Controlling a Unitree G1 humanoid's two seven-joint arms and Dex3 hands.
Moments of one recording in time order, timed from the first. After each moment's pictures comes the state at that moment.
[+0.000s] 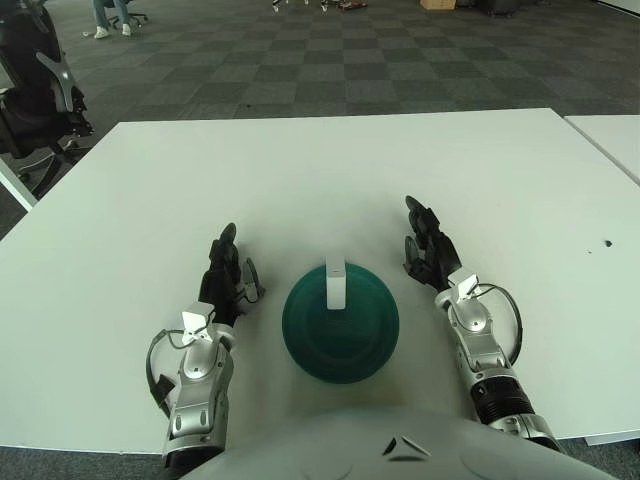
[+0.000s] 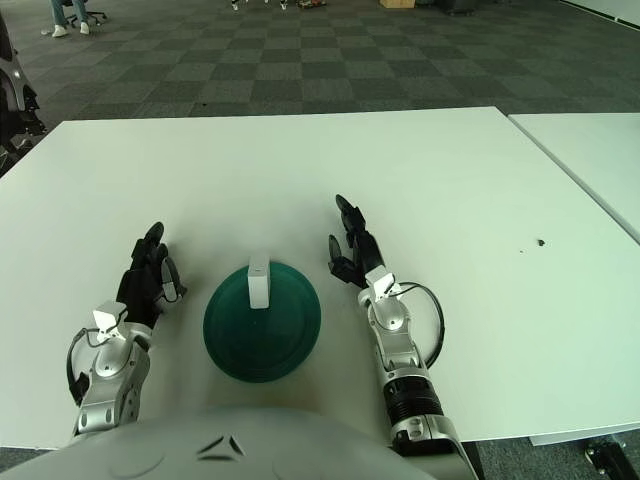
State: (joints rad) left arm 0.36 -0.04 0.07 -0.07 -0.08 -0.12 -0.06; right arm 0.01 -0.06 0.07 0.38 -0.07 -0.37 0.08
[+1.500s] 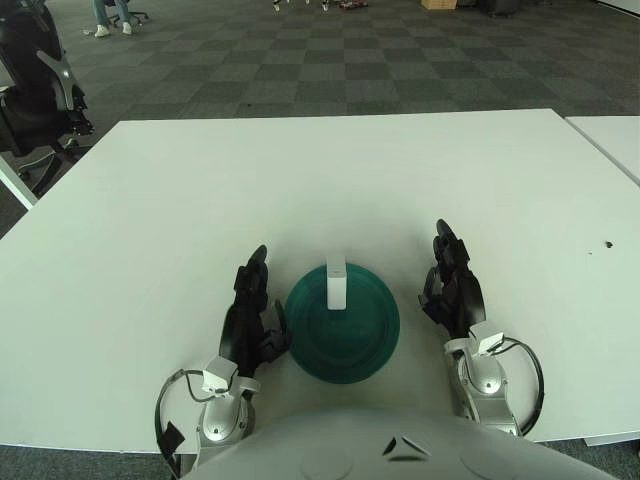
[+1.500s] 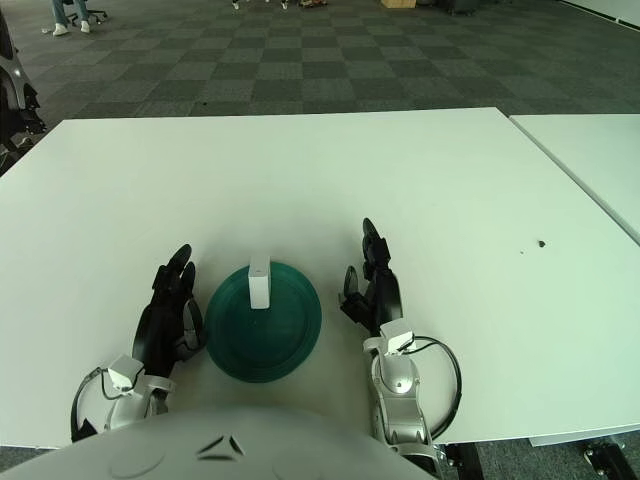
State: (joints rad) left arm 0.56 -0.10 -0.10 -0.08 0.01 -0.41 -0.07; right arm 0.36 0.03 0.07 0.06 -0.06 -0.40 -0.03
